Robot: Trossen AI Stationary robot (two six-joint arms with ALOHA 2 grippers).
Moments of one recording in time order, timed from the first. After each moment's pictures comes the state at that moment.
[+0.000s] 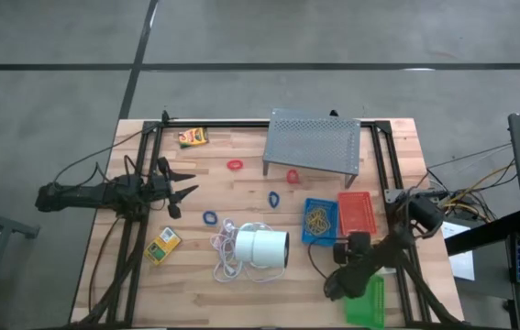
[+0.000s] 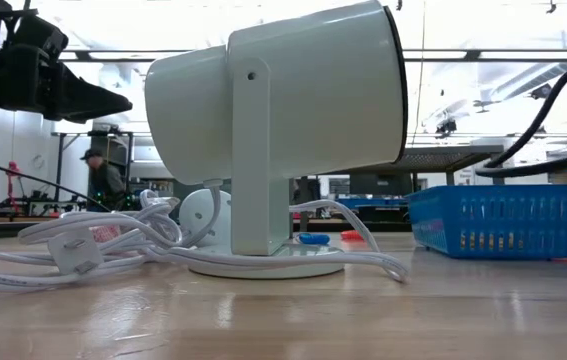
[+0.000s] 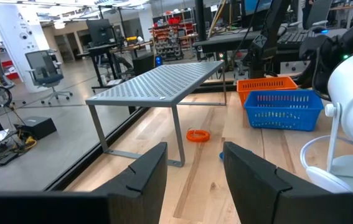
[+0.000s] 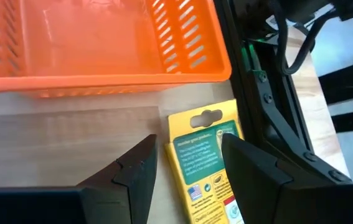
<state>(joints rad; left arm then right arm) -0.04 0.04 0.05 -0.07 -0.35 0.16 0.77 2.03 1.22 -1.53 0.00 2.40</state>
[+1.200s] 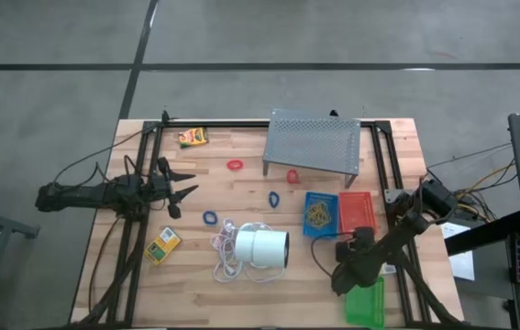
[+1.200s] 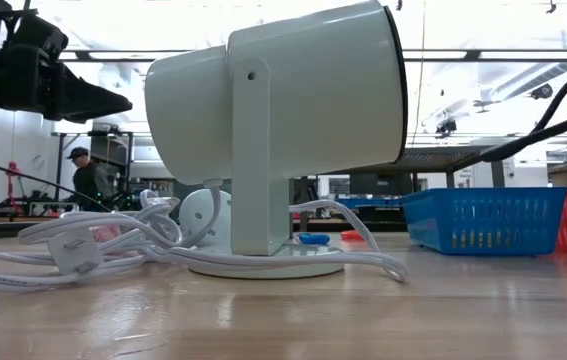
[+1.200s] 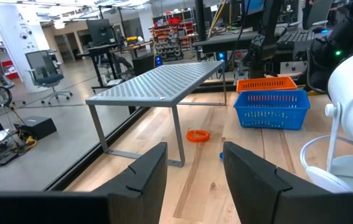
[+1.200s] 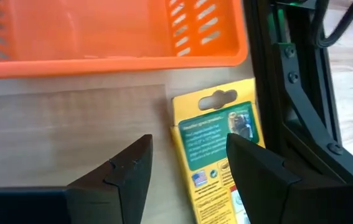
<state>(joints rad) -0.04 0.04 0.05 -0.07 -0.35 0.16 0.76 1.87 1.07 -1.35 -0.05 2.40</state>
